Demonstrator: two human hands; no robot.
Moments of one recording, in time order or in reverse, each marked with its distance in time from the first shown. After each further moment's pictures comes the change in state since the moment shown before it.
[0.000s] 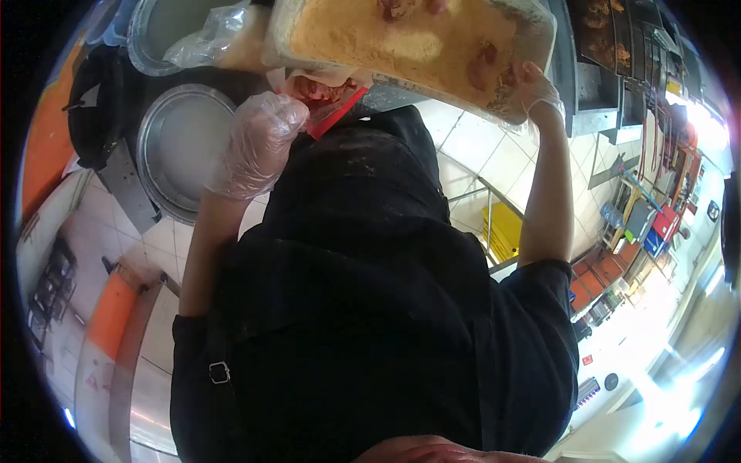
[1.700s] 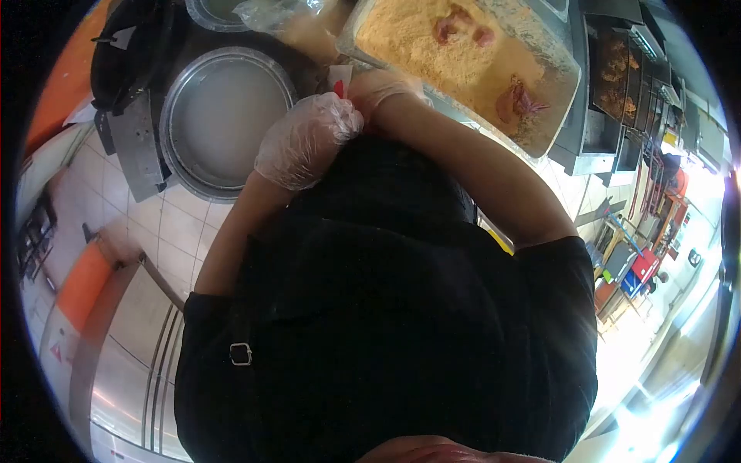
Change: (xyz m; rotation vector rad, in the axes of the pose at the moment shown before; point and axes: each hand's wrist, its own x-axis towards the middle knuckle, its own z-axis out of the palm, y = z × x) left_hand -0.047 -0.011 0.008 0.072 -0.008 0.008; right_hand -0.090 -0.296 0.210 -0.684 -0.577 -0.445
